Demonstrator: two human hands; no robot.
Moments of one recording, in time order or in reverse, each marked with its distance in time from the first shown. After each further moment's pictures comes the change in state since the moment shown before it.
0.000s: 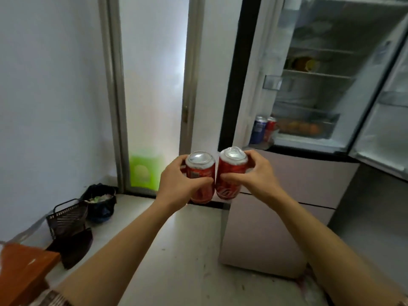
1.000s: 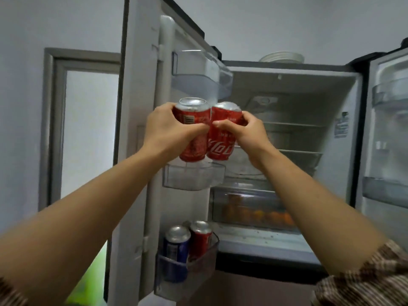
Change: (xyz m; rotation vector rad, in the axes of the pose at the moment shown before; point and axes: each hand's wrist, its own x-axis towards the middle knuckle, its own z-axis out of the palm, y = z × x) left_hand 0.365 0.213 0.285 0.136 0.239 0.509; right_hand 0.411 0.043 -0.307 0.309 0.233 -0.321
